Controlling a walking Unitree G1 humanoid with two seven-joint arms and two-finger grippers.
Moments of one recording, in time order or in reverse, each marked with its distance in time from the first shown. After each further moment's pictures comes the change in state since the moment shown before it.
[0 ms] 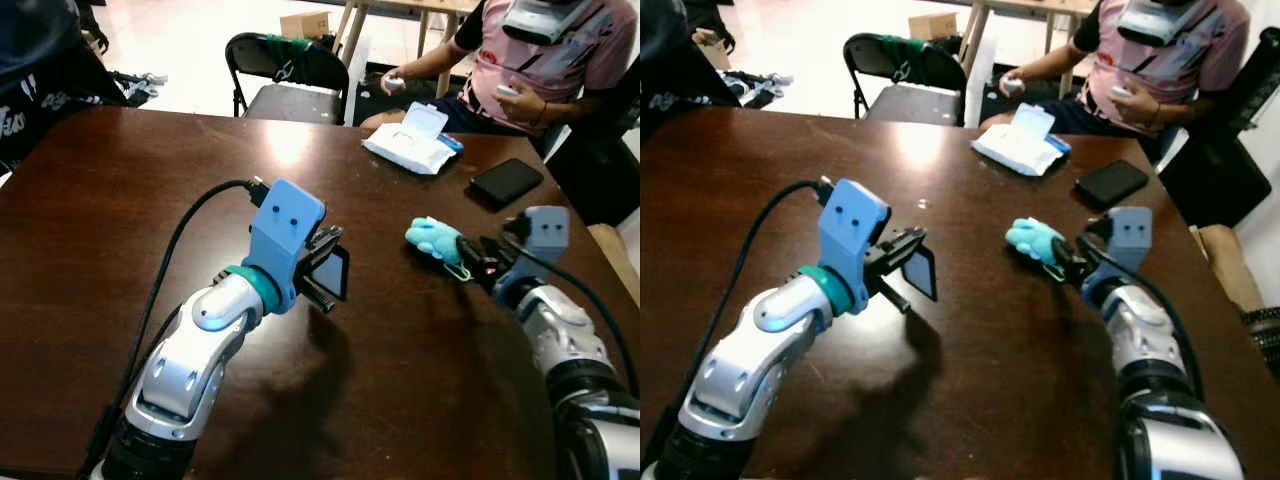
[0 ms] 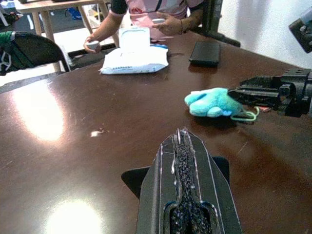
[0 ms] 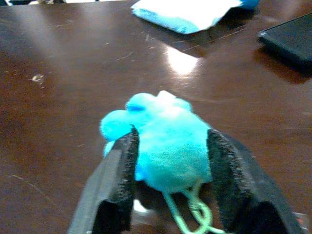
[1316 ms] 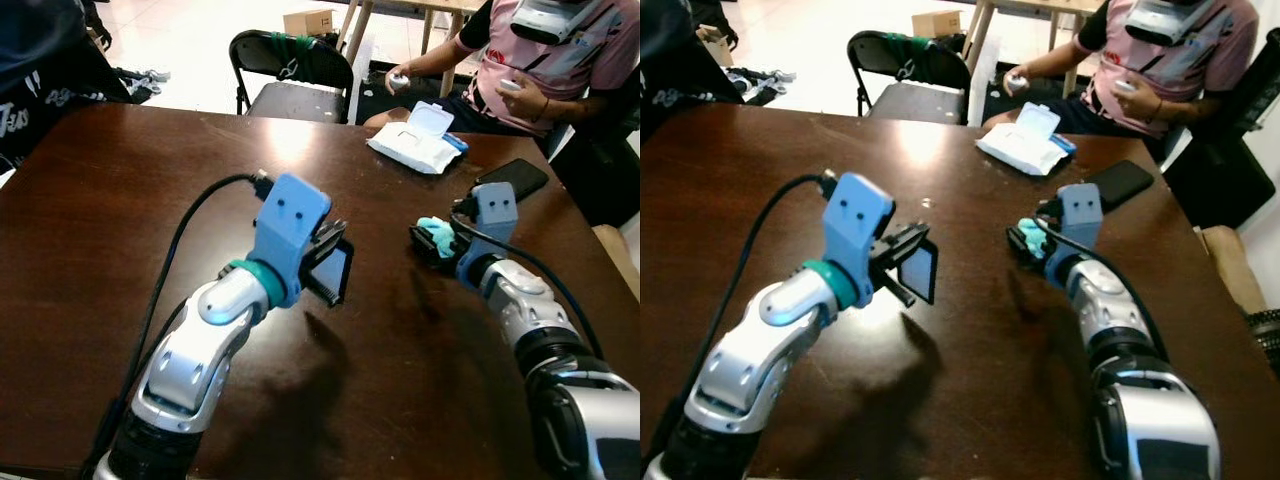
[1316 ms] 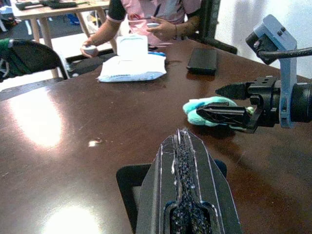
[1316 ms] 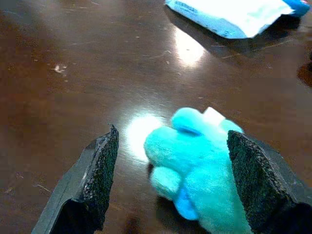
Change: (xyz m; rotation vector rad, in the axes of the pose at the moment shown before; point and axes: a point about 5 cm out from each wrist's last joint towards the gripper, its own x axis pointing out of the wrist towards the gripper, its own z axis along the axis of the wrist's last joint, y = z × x) left arm 0.011 -0.006 0.007 -0.004 -0.018 -0.022; right arm 0.021 0.022 0.015 -0.105 0.059 0.012
